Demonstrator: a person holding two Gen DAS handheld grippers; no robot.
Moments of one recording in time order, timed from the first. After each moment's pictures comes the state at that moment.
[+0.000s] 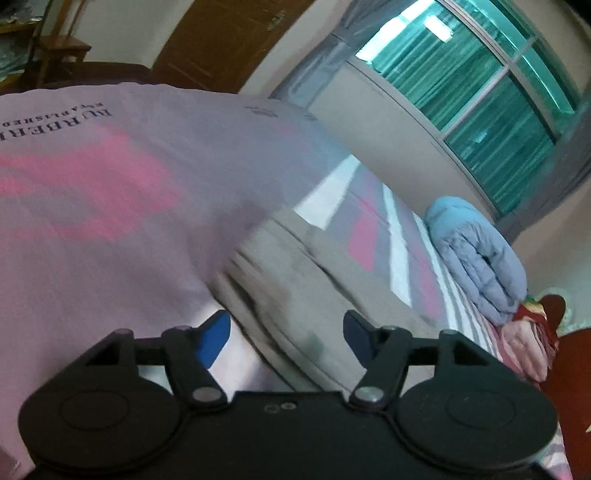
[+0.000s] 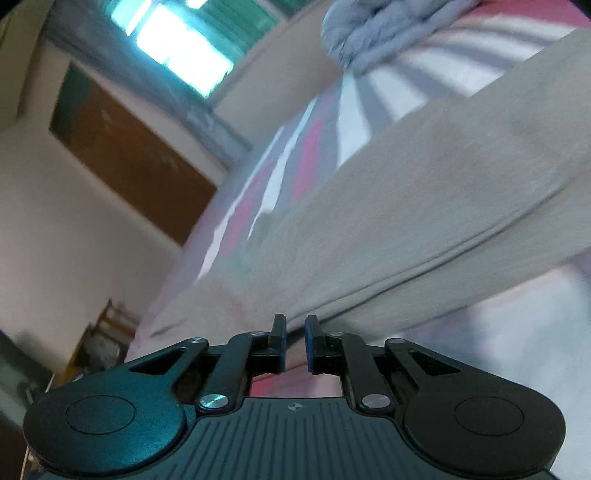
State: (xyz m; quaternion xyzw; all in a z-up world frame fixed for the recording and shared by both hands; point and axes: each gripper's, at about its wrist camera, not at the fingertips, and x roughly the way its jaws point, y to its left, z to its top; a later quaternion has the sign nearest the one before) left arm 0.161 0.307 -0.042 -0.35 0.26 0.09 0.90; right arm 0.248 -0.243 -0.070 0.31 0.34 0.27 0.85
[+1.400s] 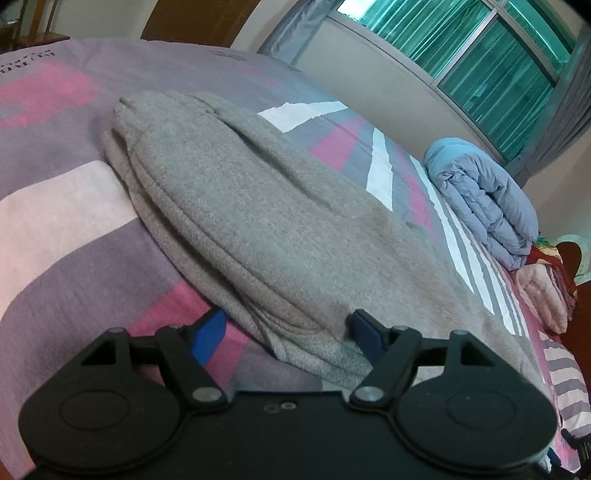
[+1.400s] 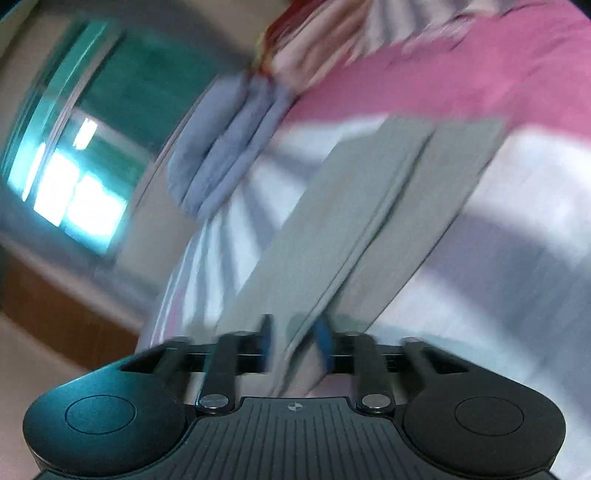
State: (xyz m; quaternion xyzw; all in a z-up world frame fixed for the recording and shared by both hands) left arm 0.202 0.205 -0.082 -0.31 0.31 0.09 0.89; right arm 0.229 -0.476 -0.077 0.46 0.26 0.04 0.85
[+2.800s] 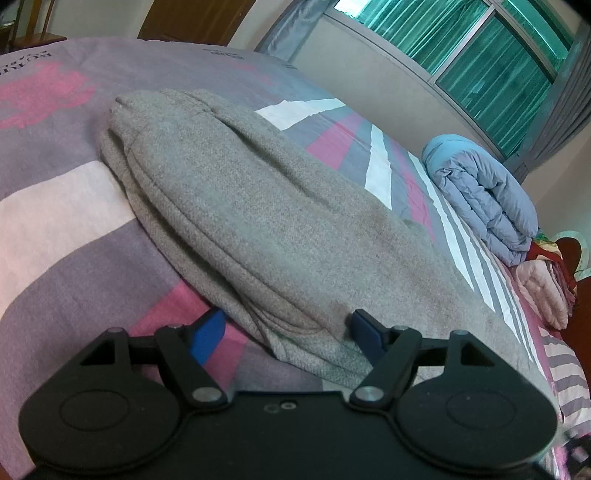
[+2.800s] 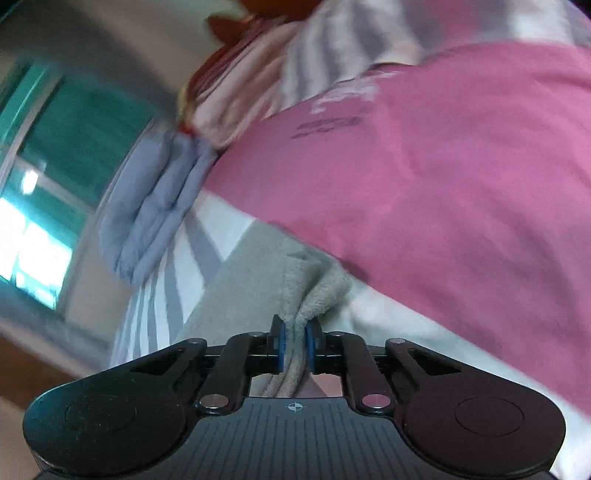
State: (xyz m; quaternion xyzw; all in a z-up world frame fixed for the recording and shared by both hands) left arm 0.206 0.207 -0.083 -0.30 0.32 0.08 0.89; right arm 0.246 -0.569 -0.070 0.45 0.27 -0.04 0.85
